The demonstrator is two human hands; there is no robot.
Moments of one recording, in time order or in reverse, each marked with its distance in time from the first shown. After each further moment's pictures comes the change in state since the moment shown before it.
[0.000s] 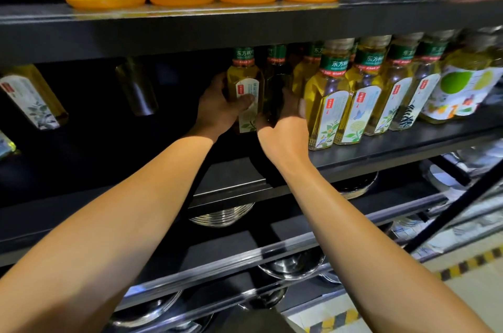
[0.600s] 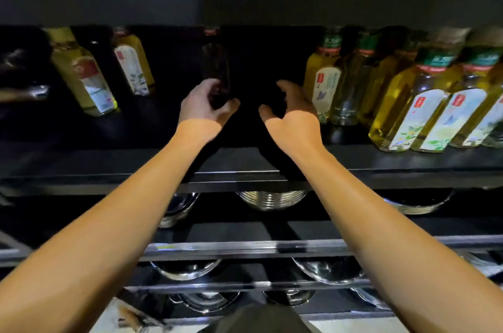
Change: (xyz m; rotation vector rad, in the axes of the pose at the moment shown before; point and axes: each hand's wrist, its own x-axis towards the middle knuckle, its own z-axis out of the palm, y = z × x) left_hand -0.061 -0.049 -0.138 0.325 0.242 -0.041; right_hand -0.033 -0.058 0.057 -0.075 -0.288 -0.247
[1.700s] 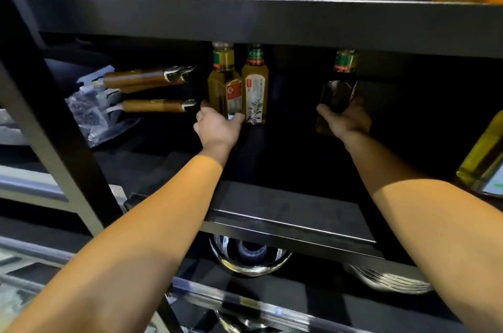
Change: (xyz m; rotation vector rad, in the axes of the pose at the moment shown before) left_hand 0.096 -0.173 -0.126 0.047 0.414 -0.394; right_hand 0.159 -0.049 0.166 0.069 -0.260 0.343
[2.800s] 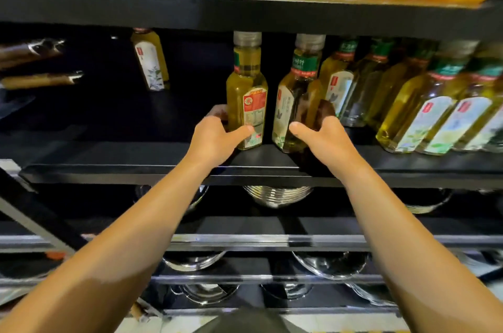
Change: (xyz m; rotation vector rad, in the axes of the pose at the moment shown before) left_hand -0.221 0.086 0.026 -0.154 -0.597 0.247; right_hand -0.199 0.116 -0.150 0.167 -0.014 -0.088
